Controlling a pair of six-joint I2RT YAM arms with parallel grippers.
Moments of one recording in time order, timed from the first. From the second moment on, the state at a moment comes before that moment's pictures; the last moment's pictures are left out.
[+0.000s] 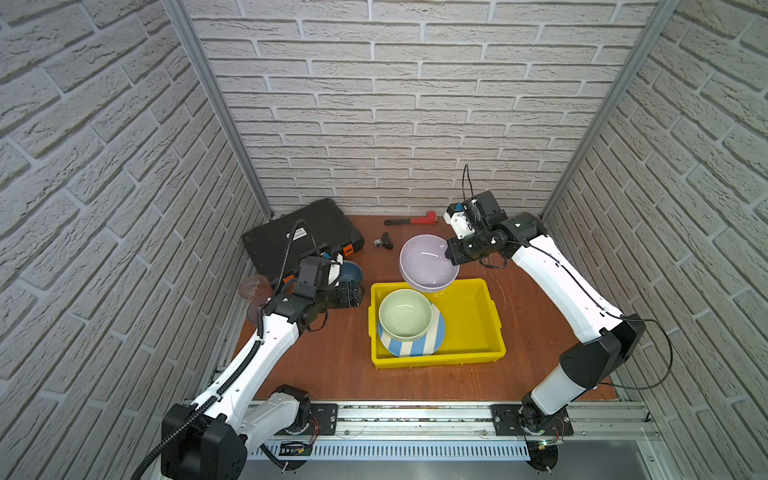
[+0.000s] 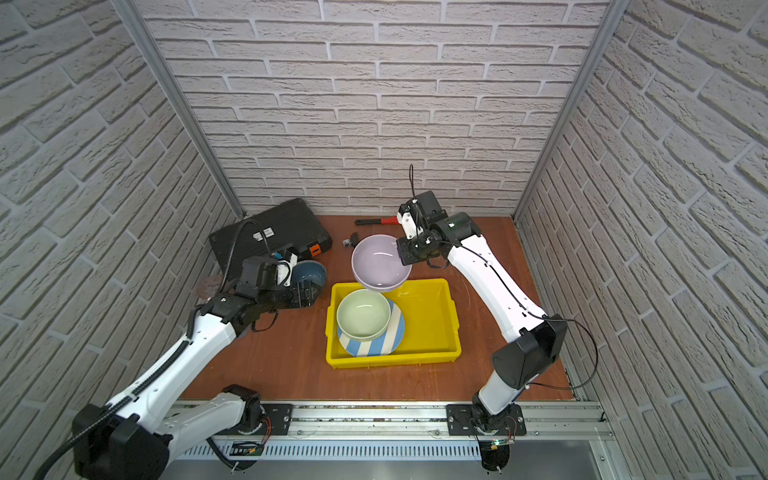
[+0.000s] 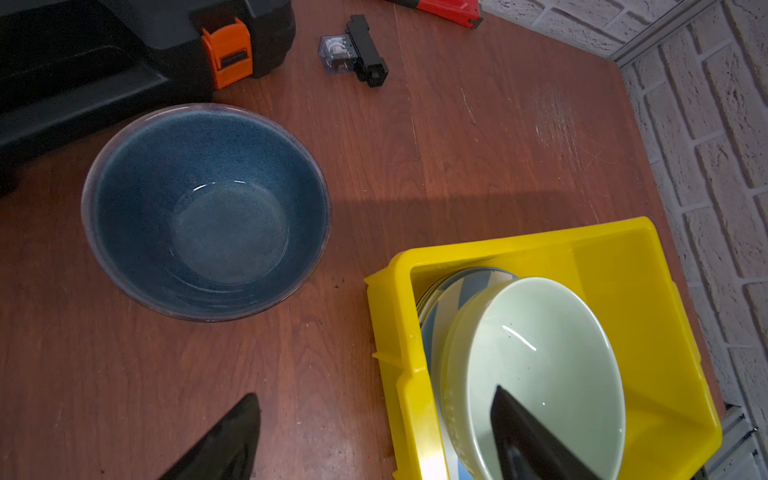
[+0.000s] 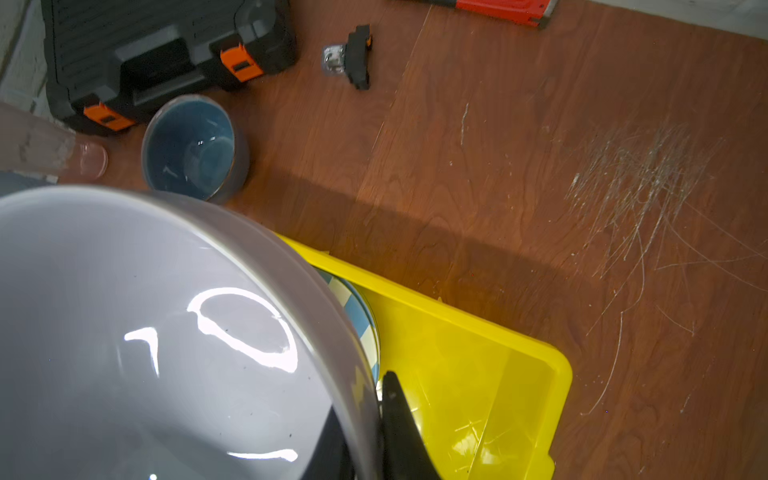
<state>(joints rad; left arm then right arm) -0.32 1.05 0.85 -0.58 0.21 -0.36 0.46 1.64 1.82 -1.20 -0.09 0.20</state>
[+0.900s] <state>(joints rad) -0.29 1.04 0.85 -0.59 0.18 -0.37 0.65 1.76 1.74 -1.17 -0.01 0.20</state>
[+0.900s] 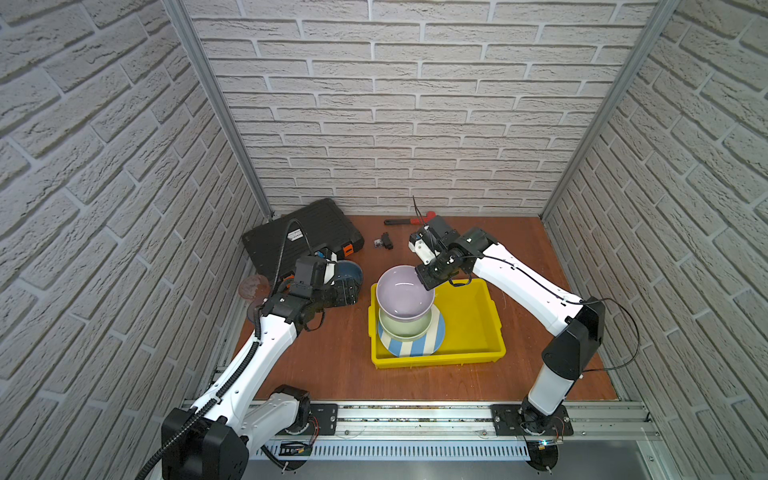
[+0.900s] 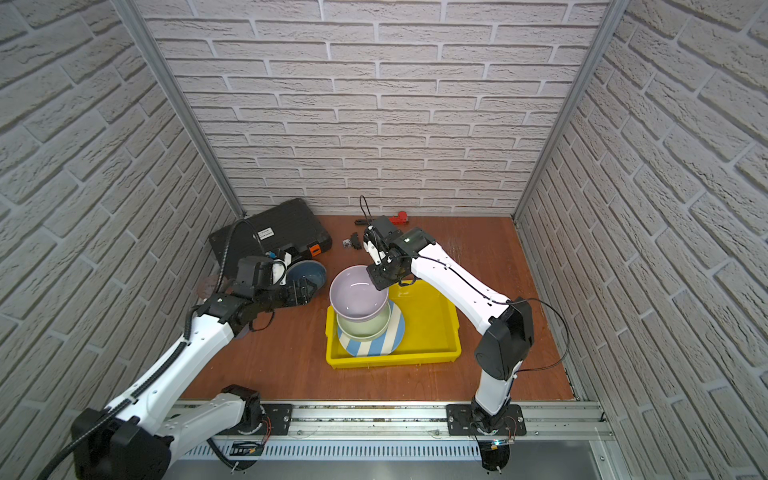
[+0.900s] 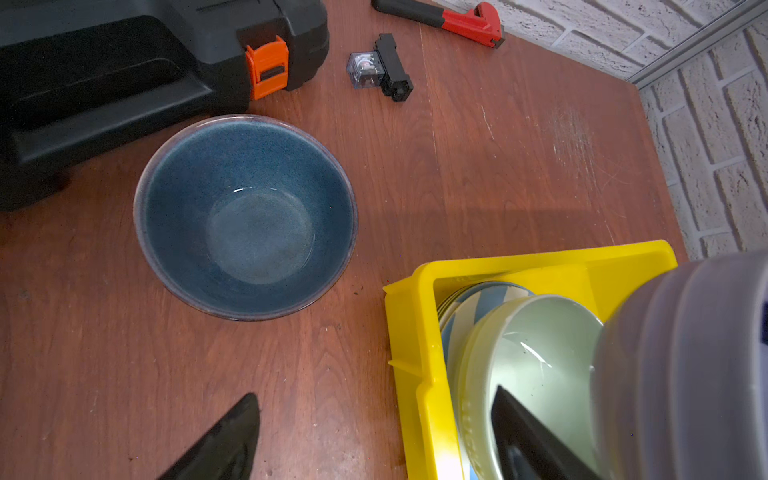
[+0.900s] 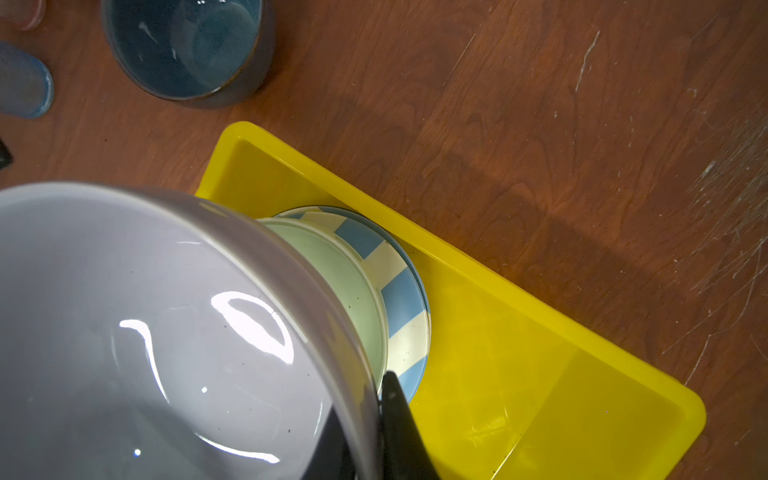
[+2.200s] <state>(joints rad) -0.28 1.02 0.85 -0.59 0.18 -0.38 0.65 1.82 1.58 -1.09 -0.02 0.24</state>
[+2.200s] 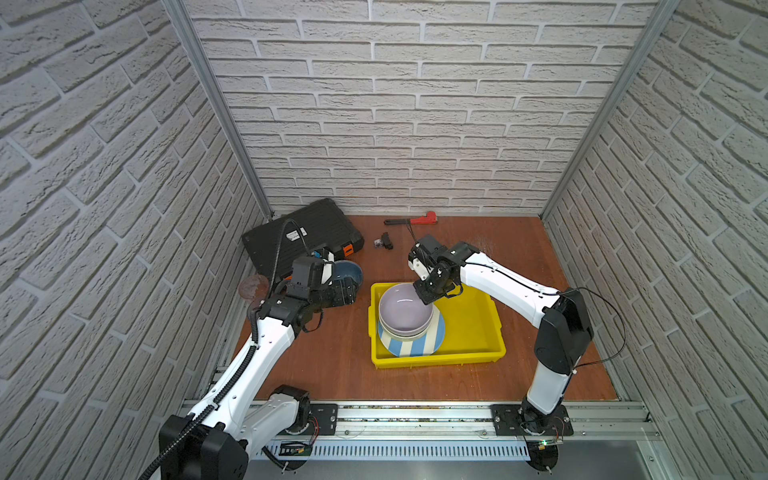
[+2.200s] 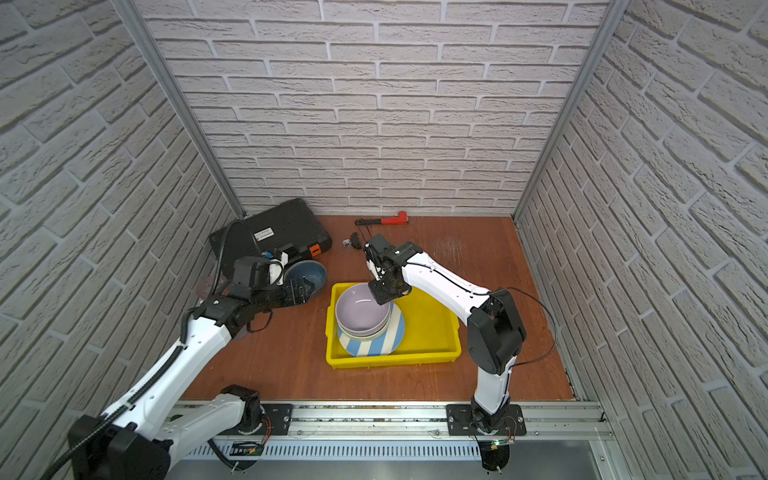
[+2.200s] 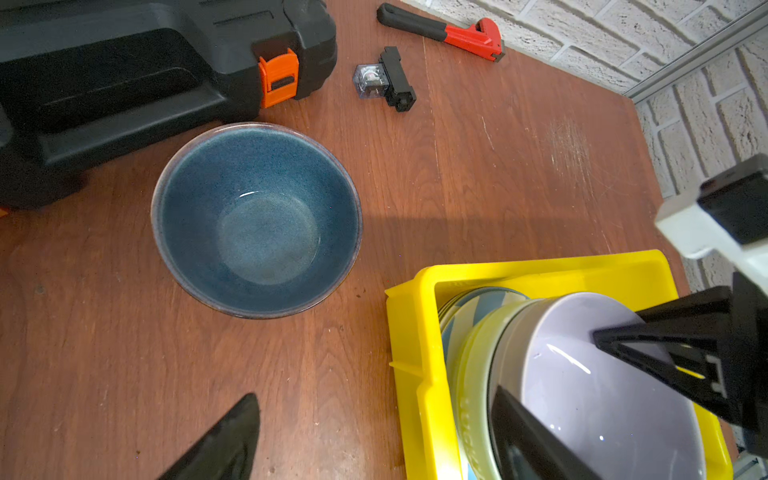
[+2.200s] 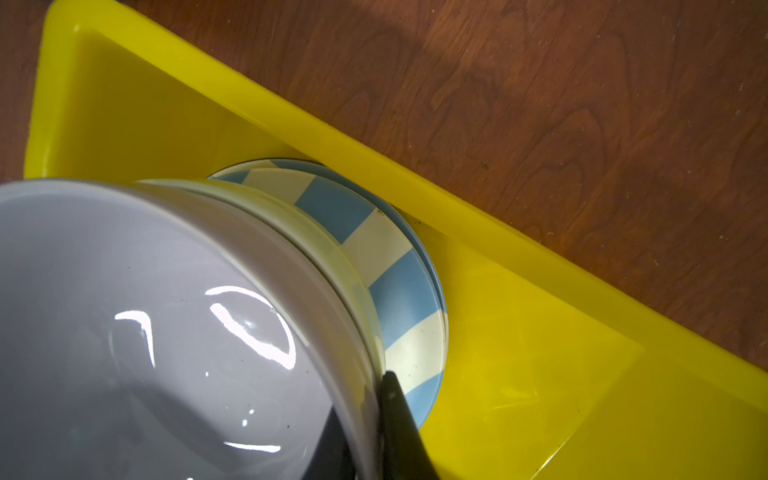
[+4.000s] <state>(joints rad) -0.20 1.07 0.87 -0.61 0.19 -0.41 0.68 1.59 1.36 -0.99 0.00 0.41</state>
